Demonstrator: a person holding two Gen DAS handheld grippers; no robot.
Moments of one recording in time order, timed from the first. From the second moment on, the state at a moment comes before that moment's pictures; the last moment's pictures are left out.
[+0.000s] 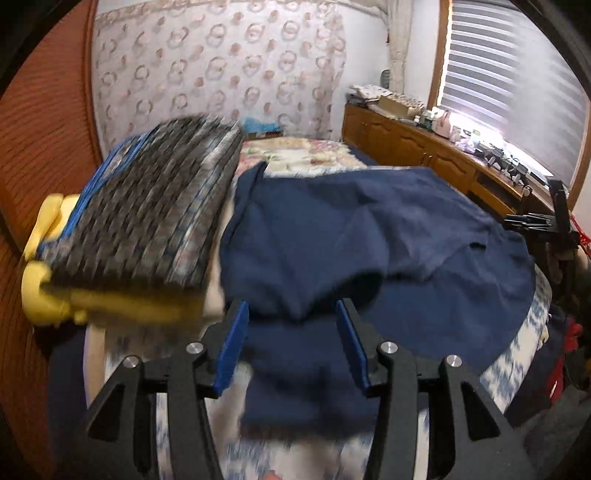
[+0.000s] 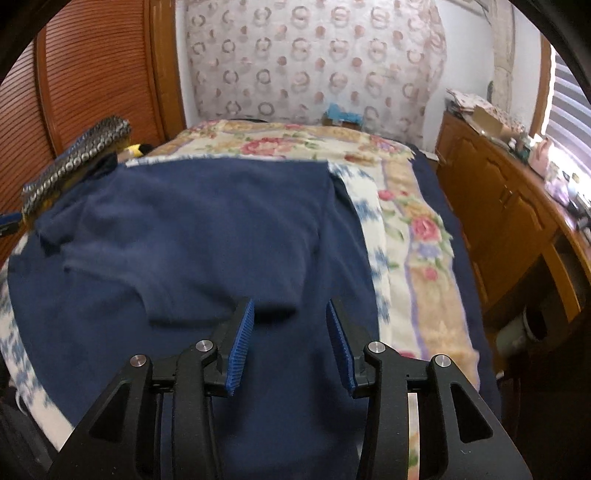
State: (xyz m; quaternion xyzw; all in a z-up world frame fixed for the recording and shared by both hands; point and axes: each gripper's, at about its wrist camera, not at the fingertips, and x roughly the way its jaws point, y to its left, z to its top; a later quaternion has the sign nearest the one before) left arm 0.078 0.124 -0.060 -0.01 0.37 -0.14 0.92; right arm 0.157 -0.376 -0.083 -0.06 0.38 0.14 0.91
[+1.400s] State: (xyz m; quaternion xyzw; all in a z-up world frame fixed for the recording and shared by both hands) left arm 0.033 0.123 -0.046 -0.04 0.38 -0.10 0.92; right arm 0.095 -0.421 -0.073 -0.01 0.36 0.14 0.92
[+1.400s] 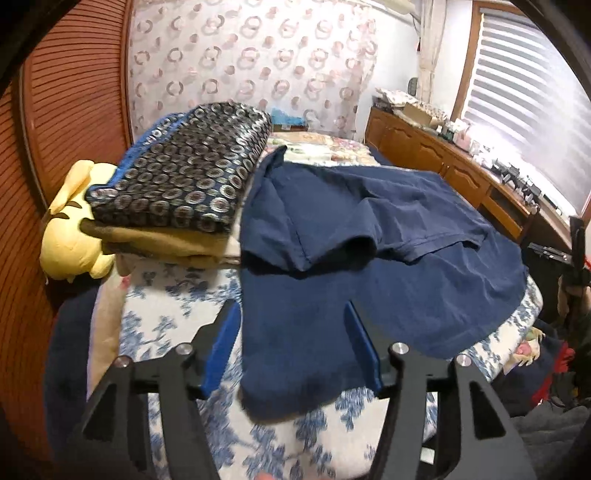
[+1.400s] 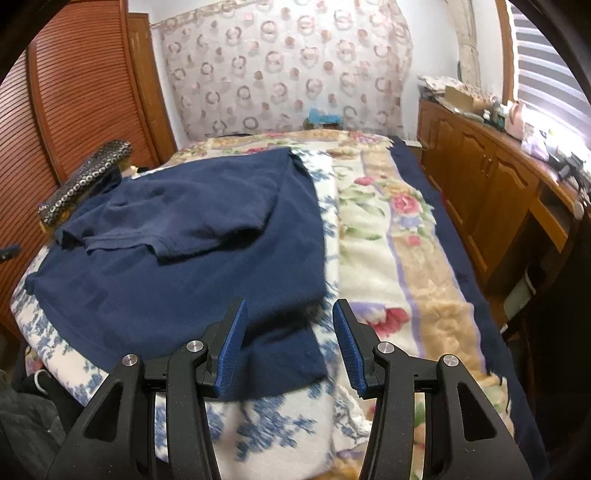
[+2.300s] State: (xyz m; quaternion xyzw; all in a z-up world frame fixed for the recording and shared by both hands) left arm 0.104 0.094 -0.099 0.01 0.43 -0.07 0.90; right arm 0.204 -0.353 -0.085 -0.01 0.42 0.15 0.90
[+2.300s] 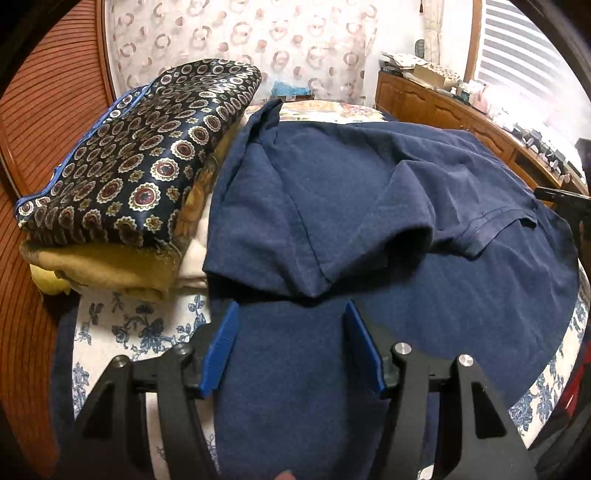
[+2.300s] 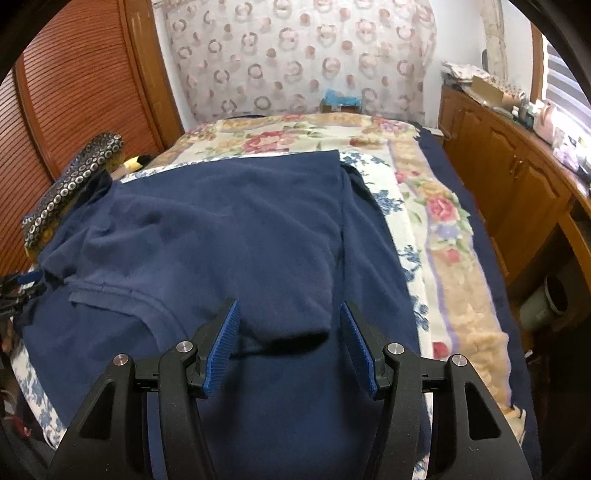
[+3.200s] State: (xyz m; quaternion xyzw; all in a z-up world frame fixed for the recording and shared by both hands) left arm 0.105 0.109 -0.079 -0.03 0.40 -0.08 0.91; right arm 0.215 -0.345 -0.107 -0.06 0.42 0.15 0.89
